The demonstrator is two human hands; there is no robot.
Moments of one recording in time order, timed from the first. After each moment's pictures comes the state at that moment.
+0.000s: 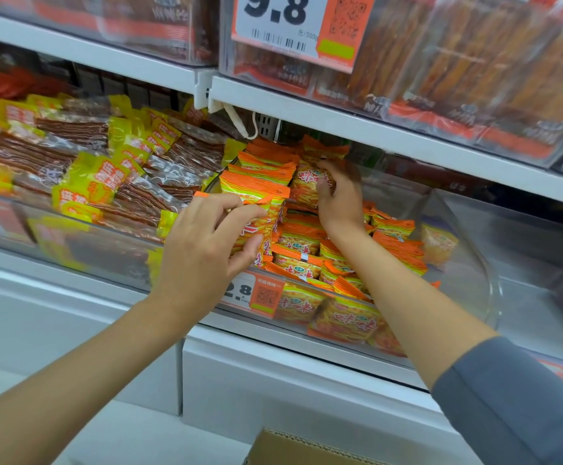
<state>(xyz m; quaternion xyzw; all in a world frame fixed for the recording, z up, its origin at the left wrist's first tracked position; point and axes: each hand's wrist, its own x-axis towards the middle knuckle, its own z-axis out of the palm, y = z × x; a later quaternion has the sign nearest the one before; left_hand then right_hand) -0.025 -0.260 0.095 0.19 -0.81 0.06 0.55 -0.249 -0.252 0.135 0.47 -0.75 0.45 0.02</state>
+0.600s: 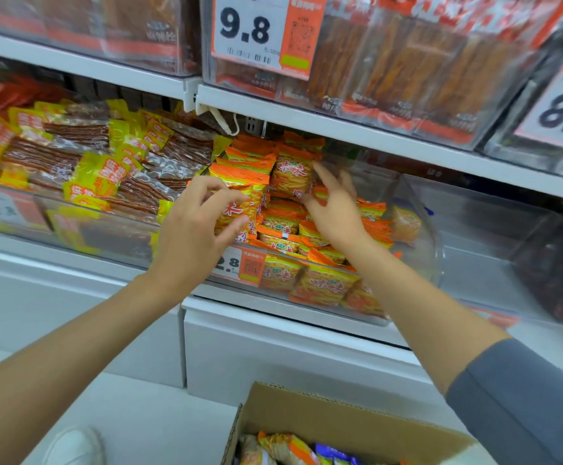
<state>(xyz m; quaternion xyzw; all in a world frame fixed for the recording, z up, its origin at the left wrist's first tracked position) -0.014 -0.240 0.113 0.23 -0.83 -0.05 0.50 -0.238 -0.179 0.144 0.51 -0.77 0.39 0.00</state>
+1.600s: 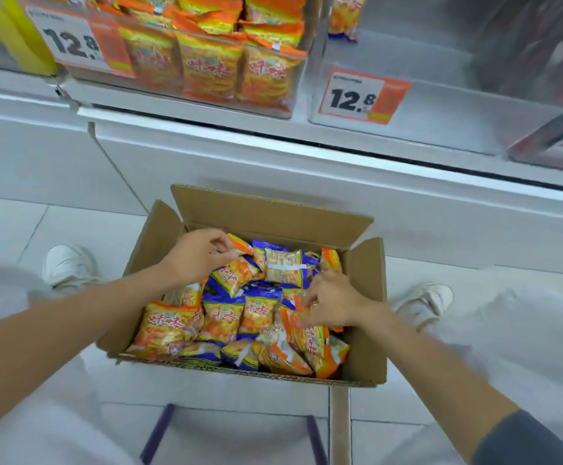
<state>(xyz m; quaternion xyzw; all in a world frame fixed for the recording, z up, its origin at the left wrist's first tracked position) -0.030 -0.001 -0.060 0.37 -0.83 -0.42 0.01 -0.241 0.198 -0.092 0.55 -0.75 -0.06 -0.37</state>
